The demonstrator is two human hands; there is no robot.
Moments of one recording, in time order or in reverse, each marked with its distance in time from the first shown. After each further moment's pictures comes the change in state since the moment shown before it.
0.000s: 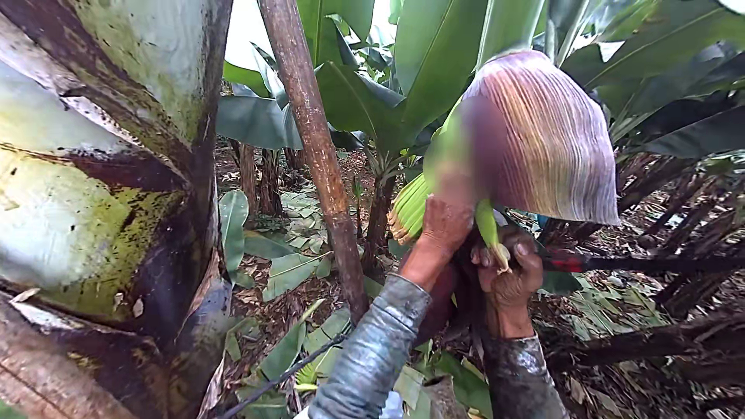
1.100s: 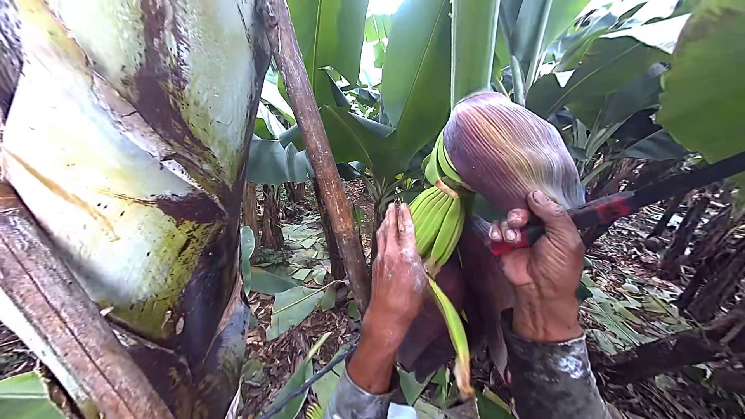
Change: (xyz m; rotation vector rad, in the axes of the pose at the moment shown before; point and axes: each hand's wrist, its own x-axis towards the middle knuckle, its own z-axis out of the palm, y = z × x) left_hand -0.041 0.018 -0.148 -0.007 -0.271 -0.374; right_hand 0.051 -0.089 0.116 0.005 0.343 0.144
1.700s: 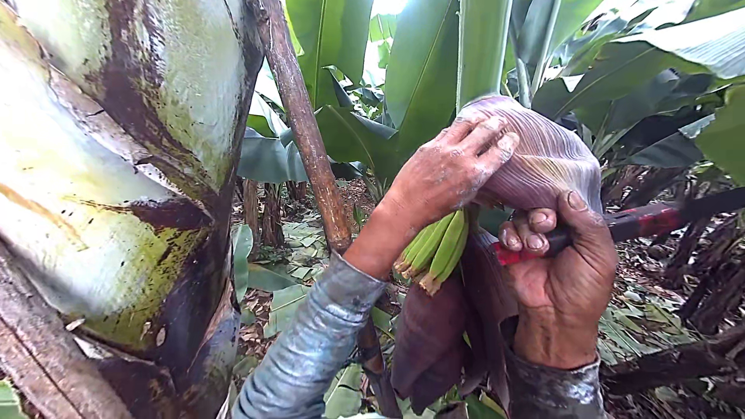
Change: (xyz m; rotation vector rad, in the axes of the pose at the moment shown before) left_hand 0.155 0.037 -0.022 0.137 0.025 0.952; right_hand 0.000 -0.011 0.022 0.193 -0.123 0.005
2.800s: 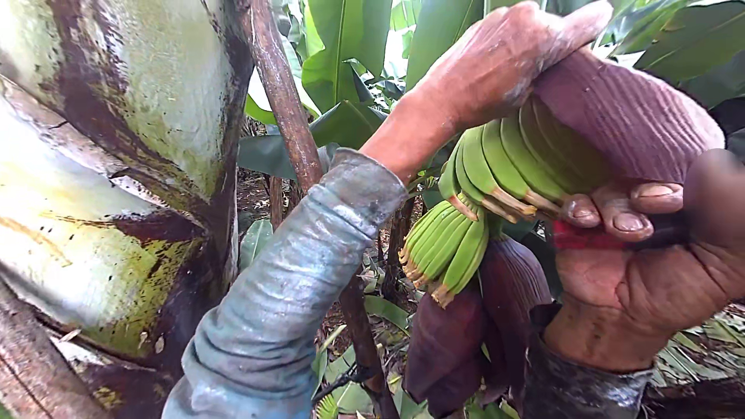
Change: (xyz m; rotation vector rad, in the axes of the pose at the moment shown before) left_hand 0.101 -0.074 -0.005 0.014 -0.095 0.136; right_hand 0.052 -0.013 -0.022 0.102 -0.233 -0.154
